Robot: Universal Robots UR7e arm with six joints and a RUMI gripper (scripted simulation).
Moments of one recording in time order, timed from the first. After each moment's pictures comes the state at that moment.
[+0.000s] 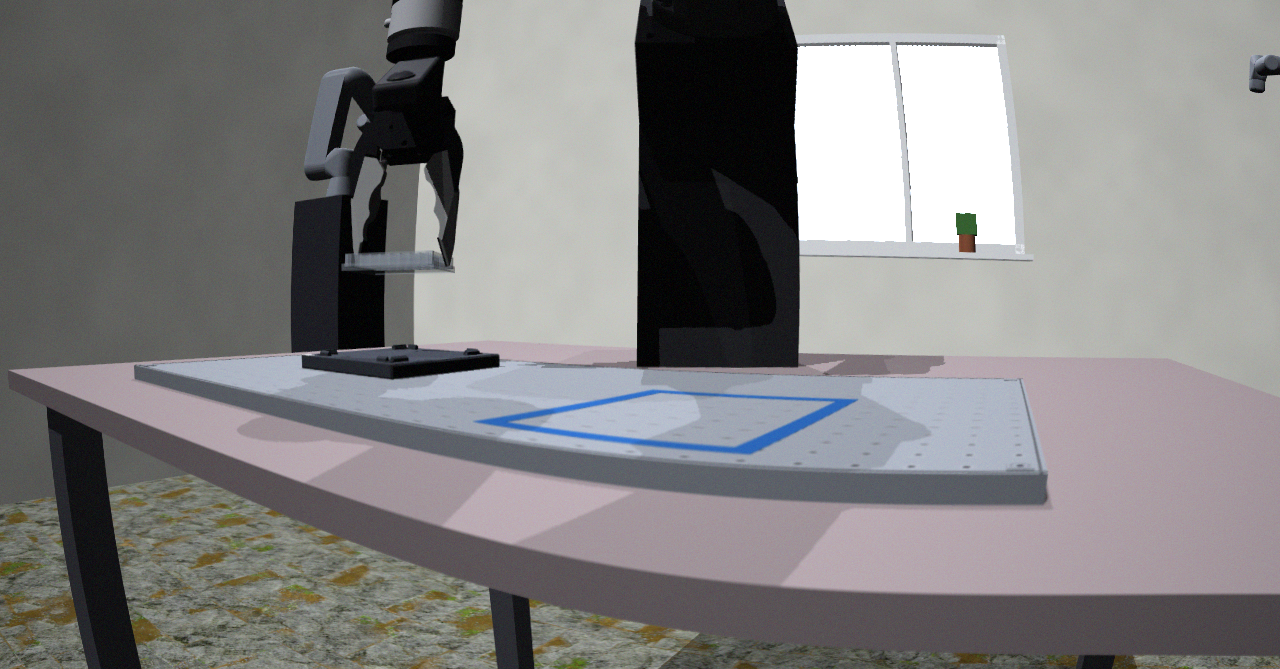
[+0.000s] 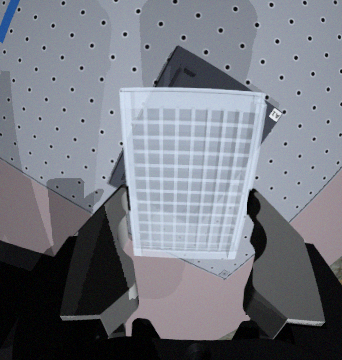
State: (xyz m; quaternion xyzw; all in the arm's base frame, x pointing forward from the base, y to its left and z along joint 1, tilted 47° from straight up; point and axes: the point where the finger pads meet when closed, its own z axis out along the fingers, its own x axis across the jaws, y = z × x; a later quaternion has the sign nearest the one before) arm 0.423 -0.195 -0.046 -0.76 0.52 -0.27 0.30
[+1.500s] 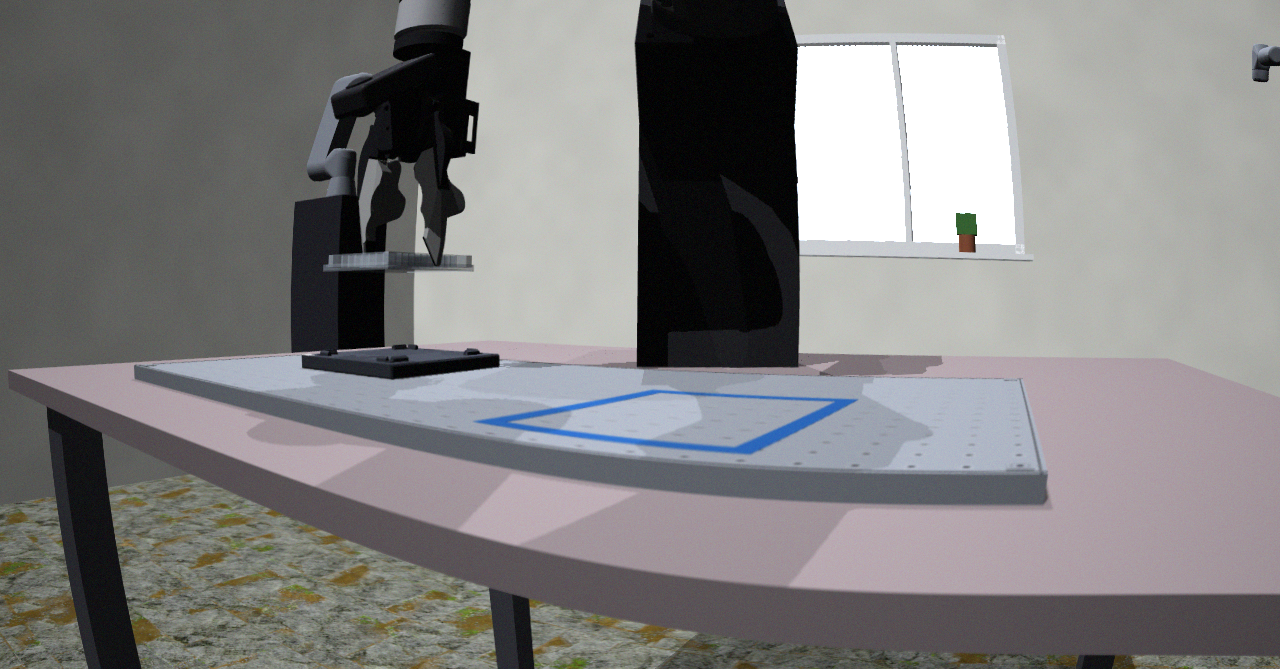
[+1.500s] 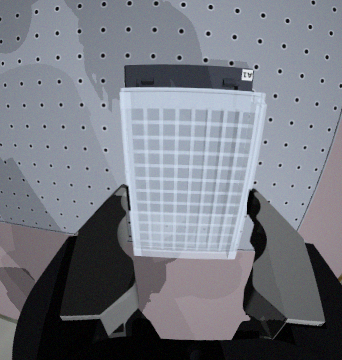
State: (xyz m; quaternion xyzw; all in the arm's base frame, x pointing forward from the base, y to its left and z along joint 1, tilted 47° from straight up) arm 0.424 -0.198 -0.045 -0.61 0.69 -0.19 0.35
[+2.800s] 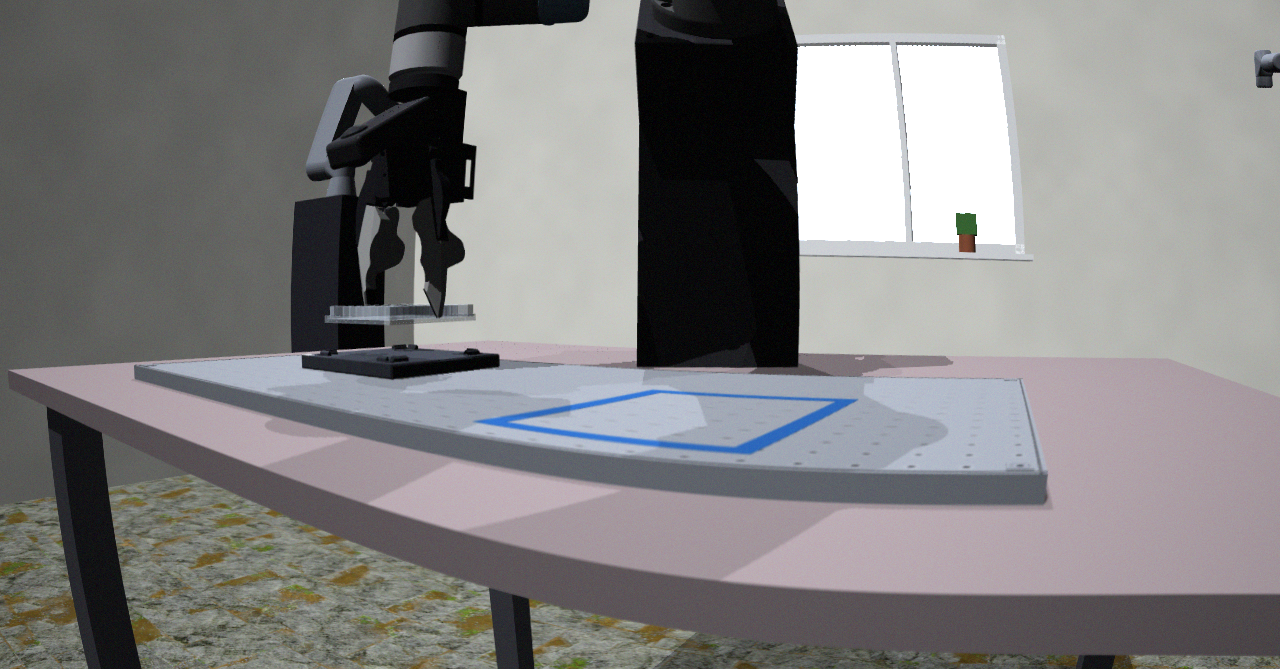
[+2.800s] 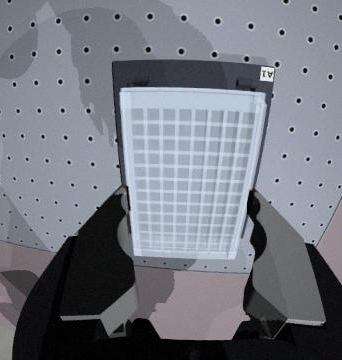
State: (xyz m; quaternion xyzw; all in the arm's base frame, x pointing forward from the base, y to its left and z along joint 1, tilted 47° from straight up) arm 0.454 -0.189 -0.076 -0.61 0.69 -0.19 0.35
